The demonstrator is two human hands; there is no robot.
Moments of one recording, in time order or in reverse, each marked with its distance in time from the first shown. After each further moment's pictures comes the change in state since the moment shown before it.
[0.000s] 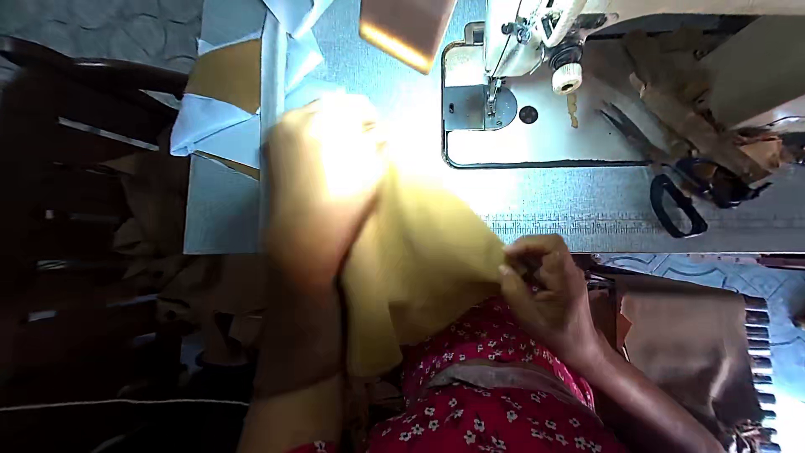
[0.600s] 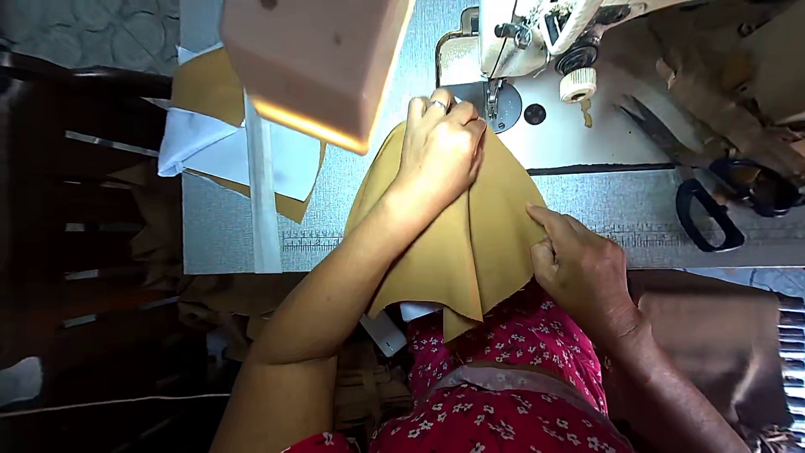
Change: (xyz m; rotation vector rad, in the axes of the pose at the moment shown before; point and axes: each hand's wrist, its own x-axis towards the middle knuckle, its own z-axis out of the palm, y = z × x) left_hand 0.060 0.024 0.125 -0.013 0.037 0.433; right_hand 0.031 0.037 -0.024 -0.765 -0.067 0.099
